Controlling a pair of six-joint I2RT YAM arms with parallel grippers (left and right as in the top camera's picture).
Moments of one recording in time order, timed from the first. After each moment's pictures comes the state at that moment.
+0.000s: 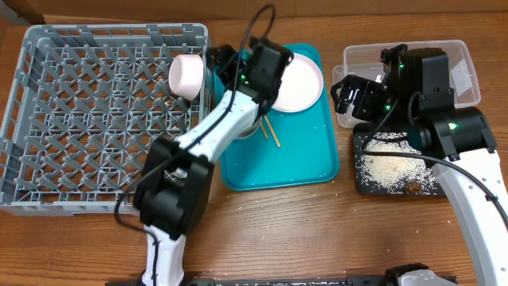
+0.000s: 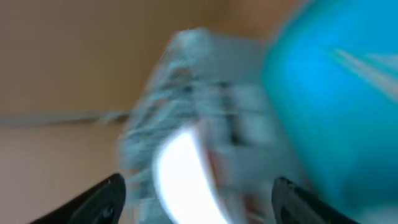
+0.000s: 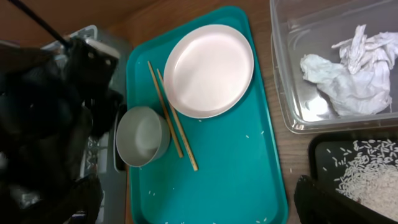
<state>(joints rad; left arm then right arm) -0.52 2.08 1.62 -0.45 -0.93 0.47 0.19 1.35 1.38 -0.86 -0.22 0.46</state>
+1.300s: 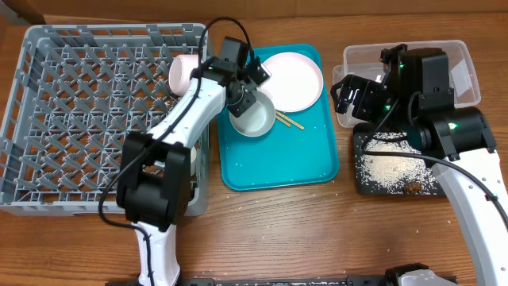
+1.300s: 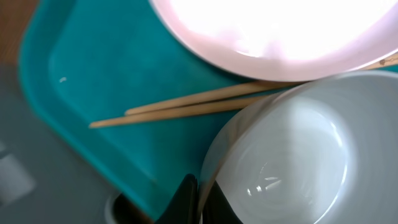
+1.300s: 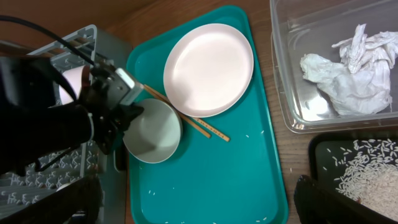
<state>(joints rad) -0.33 2.11 1.64 -0.68 -0.01 0.53 0.19 1.35 1.38 -0.86 -0.22 0.46</state>
